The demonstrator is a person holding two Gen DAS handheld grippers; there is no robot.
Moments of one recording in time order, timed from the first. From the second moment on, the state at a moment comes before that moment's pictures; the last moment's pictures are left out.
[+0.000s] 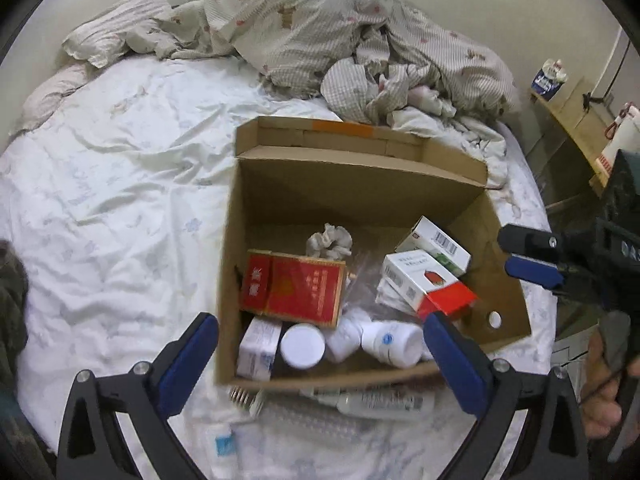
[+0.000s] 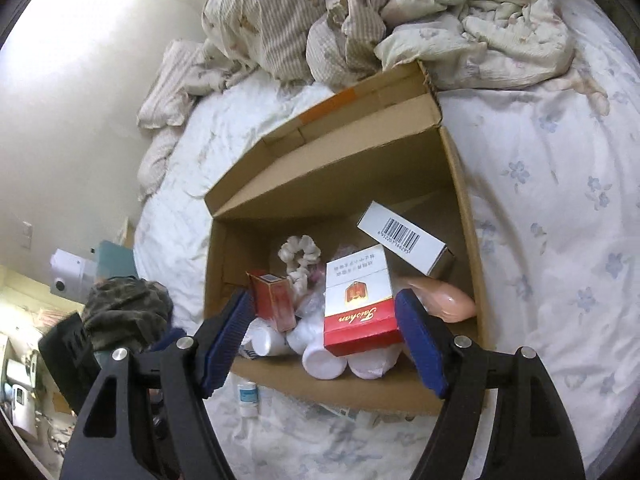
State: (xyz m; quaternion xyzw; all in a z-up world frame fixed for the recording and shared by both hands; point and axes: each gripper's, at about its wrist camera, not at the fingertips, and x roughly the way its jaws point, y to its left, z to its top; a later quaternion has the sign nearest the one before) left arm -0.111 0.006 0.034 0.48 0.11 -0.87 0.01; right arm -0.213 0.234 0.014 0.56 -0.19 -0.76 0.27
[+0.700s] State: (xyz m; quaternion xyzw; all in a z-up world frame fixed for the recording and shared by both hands) left arm -0.013 -0.071 -0.041 0.51 0.19 -0.83 0.09; right arm -0.114 0.173 -0.045 0.59 0.09 -0.74 0.32
